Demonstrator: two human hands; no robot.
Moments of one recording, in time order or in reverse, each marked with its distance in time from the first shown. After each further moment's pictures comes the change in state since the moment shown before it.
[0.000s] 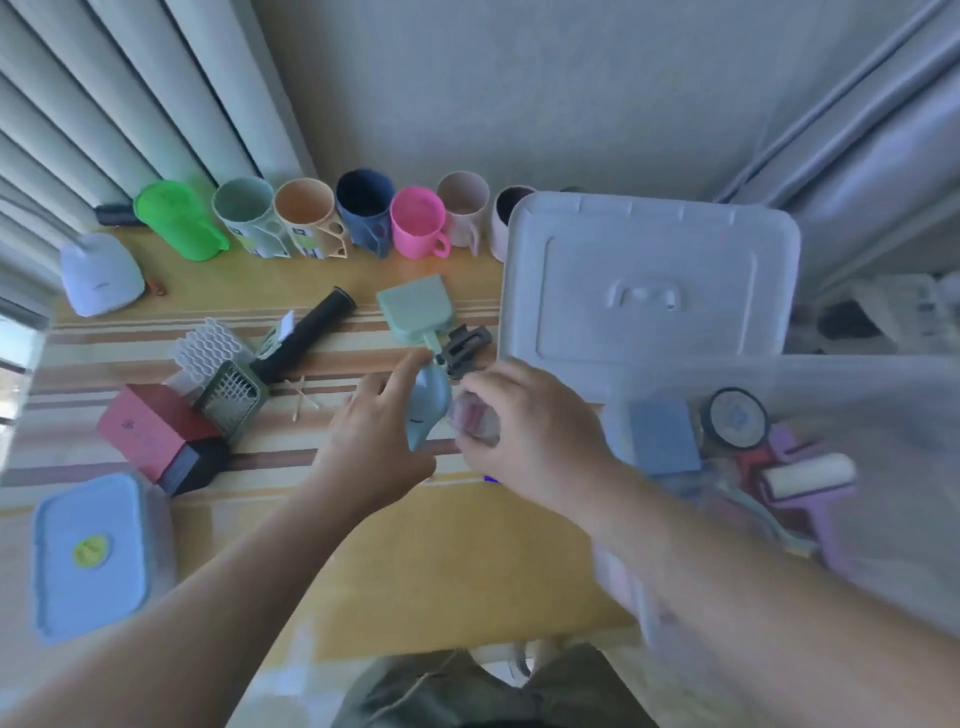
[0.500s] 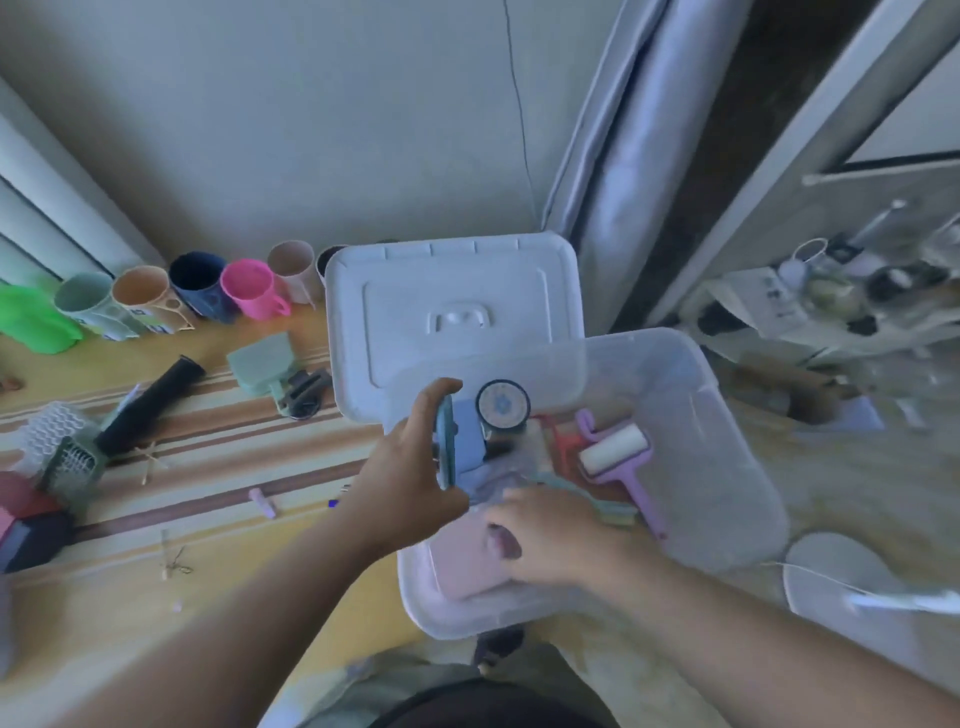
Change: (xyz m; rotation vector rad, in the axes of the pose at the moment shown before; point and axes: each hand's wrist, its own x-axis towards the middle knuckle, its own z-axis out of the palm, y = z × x) left_hand -0.062 0.256 0.078 -0.266 -0.192 0.223; right_hand -0.205 0.173 -0.093 -0.197 -0.527 0.181
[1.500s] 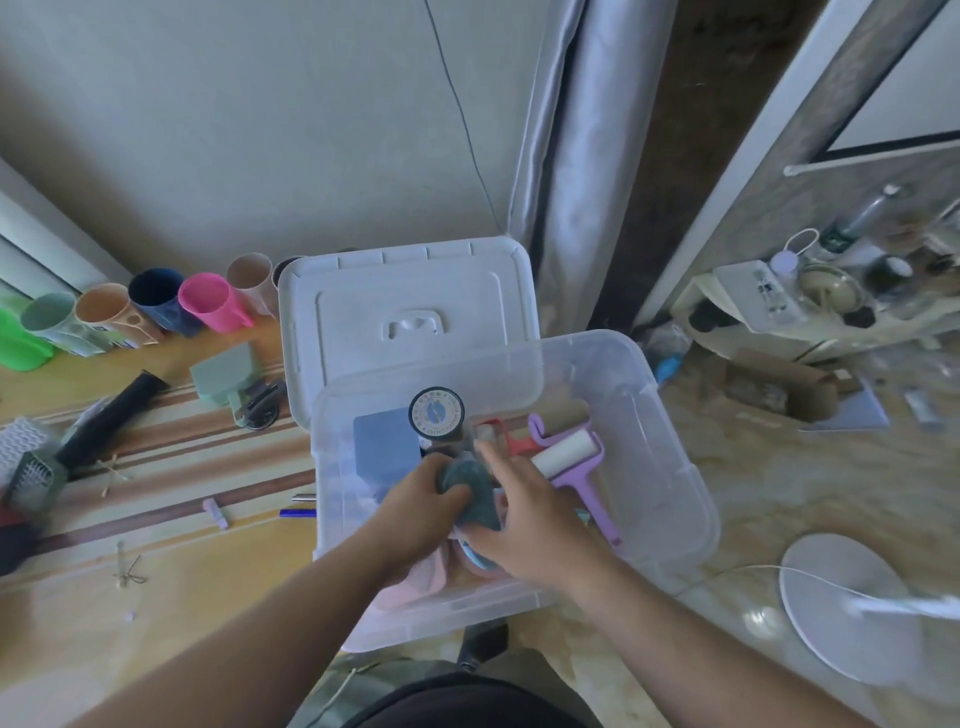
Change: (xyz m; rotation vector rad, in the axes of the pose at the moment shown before) left_hand 0.034 0.022 0.111 -0.388 -0.056 -0.388; right_hand -0.042 0.062 0.003 0.601 0.368 0.080
